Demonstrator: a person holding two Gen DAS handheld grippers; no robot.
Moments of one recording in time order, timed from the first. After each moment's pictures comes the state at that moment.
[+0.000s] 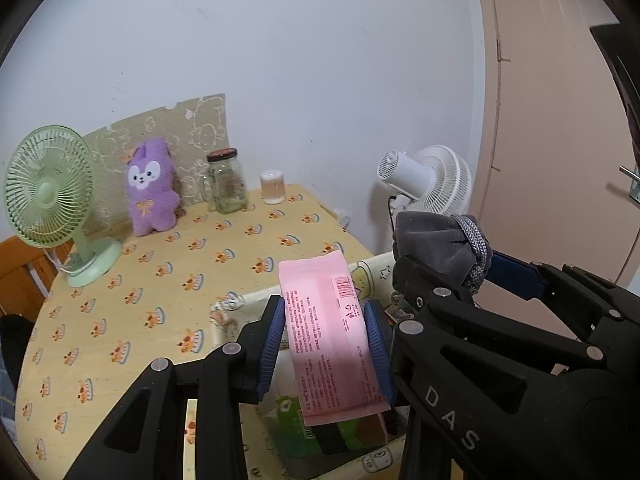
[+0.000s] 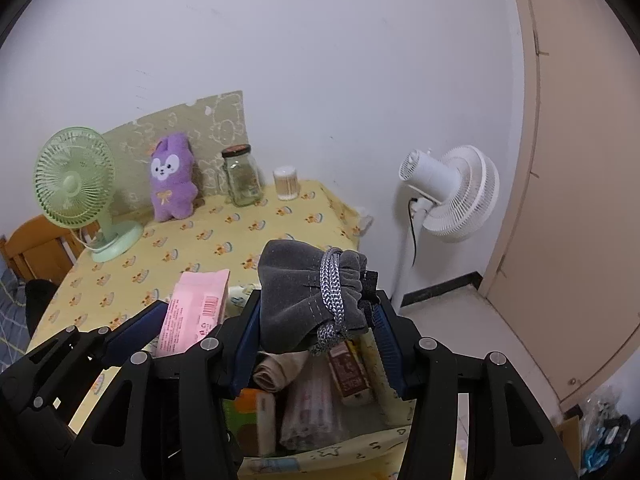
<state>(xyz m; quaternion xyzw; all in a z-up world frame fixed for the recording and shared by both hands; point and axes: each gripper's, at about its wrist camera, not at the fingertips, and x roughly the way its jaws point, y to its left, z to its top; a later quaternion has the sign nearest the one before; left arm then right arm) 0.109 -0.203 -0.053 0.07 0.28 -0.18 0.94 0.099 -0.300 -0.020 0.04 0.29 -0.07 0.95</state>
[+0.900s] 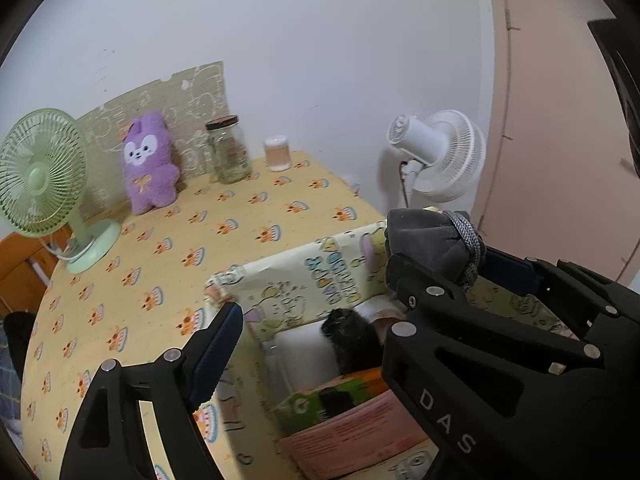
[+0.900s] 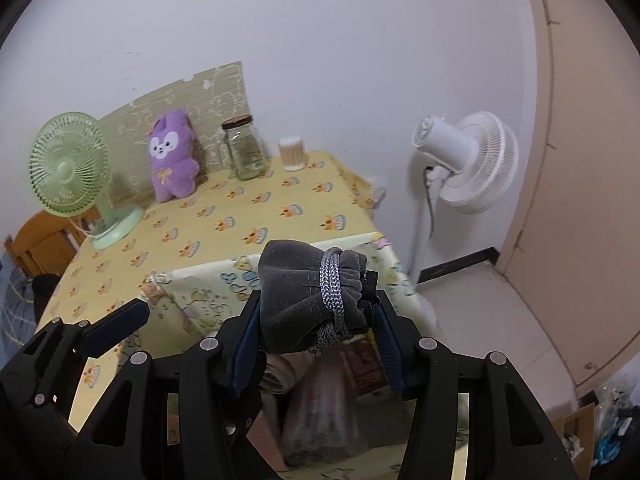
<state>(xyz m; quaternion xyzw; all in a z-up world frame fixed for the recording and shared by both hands) 0.128 -0.204 -0.076 0.09 0.33 -0.16 0.93 0.123 -0.303 -0.055 0.07 0.33 -0.04 0.94</state>
